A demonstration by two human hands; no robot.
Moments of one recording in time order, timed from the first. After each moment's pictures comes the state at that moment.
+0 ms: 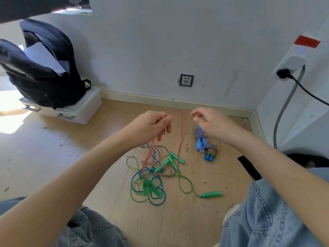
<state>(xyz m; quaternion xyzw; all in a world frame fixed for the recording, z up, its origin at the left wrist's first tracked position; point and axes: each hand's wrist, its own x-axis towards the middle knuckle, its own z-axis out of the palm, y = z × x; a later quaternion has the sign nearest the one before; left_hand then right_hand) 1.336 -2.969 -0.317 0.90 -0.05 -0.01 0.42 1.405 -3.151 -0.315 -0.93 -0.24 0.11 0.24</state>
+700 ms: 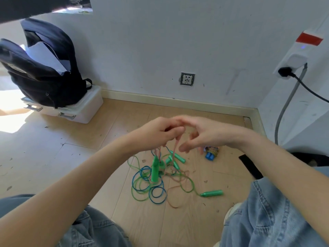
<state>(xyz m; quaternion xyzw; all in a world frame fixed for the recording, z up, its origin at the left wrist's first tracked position) 1.334 -2.985 -0.323 0.89 -0.10 -0.08 0.44 1.393 -3.148 -0.313 -0.81 -0.33 0.36 0.33</state>
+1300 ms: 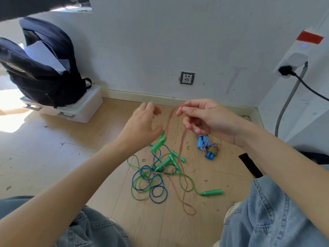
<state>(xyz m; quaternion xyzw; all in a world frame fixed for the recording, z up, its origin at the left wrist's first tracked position) 1.332 -2.965 -0.339 0.95 0.00 0.10 0.29 1.391 -3.144 -0.298 -0.70 -0.22 0.33 0.60</state>
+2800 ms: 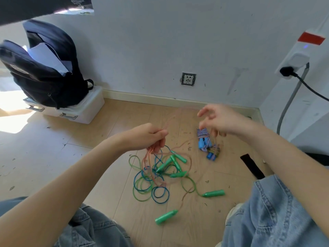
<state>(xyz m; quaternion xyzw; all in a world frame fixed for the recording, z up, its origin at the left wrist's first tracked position) 1.331 -2.960 -0.333 0.90 -0.01 -0.19 0.39 1.417 -3.166 -0.313 -0.92 -0.18 0.20 0.30</state>
